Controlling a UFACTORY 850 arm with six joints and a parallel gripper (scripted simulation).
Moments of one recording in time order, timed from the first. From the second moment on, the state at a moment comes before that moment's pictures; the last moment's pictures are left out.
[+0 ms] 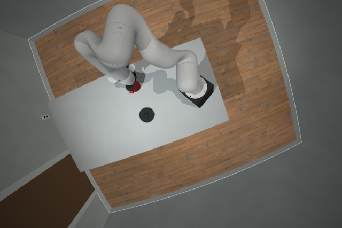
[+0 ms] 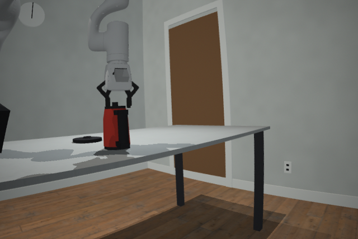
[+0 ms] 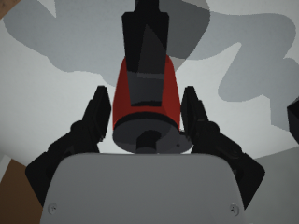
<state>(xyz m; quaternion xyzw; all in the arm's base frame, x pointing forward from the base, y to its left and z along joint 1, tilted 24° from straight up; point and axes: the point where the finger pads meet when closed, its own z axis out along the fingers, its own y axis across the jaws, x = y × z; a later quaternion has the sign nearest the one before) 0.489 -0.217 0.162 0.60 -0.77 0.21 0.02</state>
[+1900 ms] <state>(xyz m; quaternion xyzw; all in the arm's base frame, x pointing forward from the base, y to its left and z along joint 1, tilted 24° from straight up) 0.496 -0.228 0.133 0.60 -0.77 0.21 0.02</state>
